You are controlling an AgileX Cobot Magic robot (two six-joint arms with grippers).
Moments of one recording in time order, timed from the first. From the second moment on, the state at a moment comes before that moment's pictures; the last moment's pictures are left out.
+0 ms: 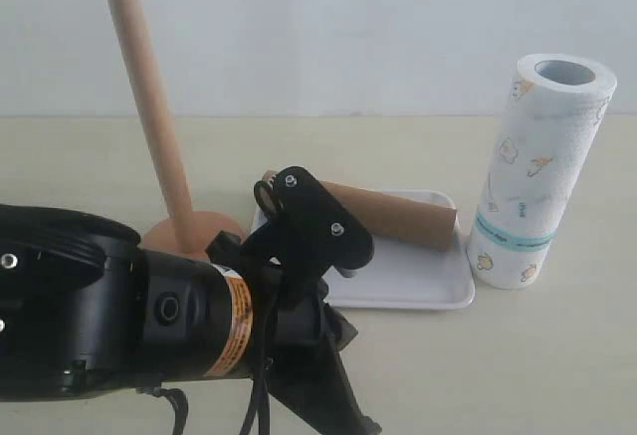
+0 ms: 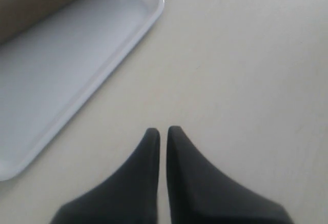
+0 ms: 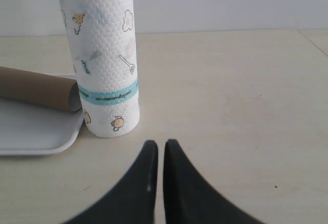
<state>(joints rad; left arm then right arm) -1.05 1.57 -0.80 0.72 0.20 -0.72 -0.01 0.01 0.00 0.14 0.35 -0.10</state>
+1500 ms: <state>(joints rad) -0.92 1.08 -0.49 -0.20 0.14 -0.71 -0.01 0.01 0.00 0.14 0.35 -0.10</state>
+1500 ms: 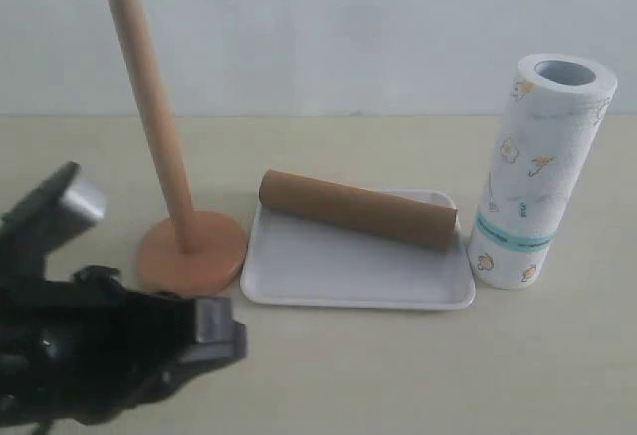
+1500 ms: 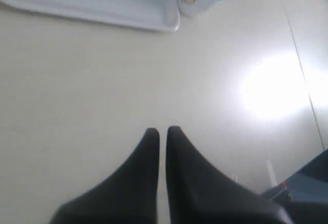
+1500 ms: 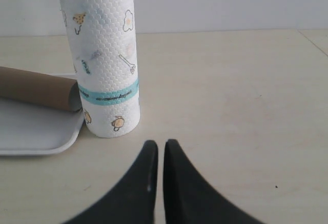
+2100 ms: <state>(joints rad) -0.46 0.47 -0.14 -0.19 0.13 -0.67 -0.01 0.01 0.00 0.14 0.35 -0.10</state>
